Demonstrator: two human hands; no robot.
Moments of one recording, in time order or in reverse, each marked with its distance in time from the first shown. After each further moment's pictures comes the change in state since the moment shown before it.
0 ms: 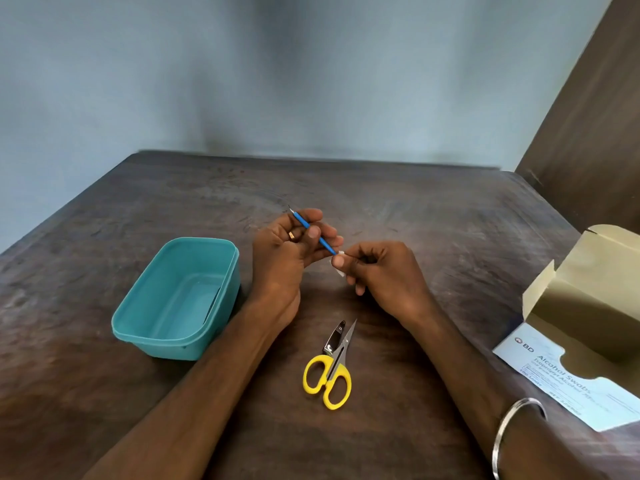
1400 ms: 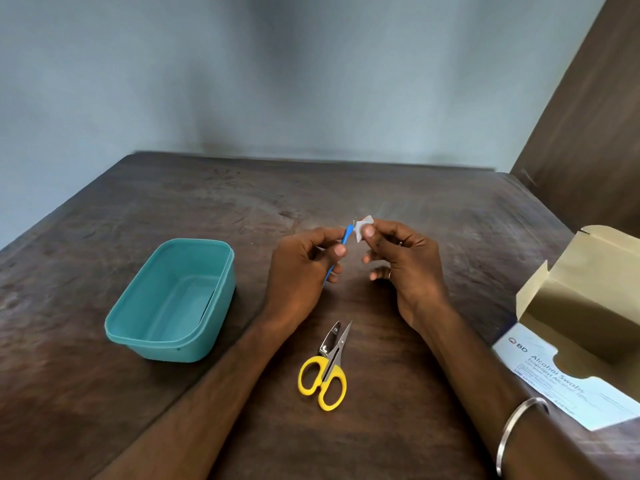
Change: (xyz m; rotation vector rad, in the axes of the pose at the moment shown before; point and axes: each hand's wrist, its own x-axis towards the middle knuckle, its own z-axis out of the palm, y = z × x) left_hand -0.011 -0.009 0.012 0.488 -0.116 0.139; right_hand 0.006 0.010 -0.011 0.600 0.254 0.107
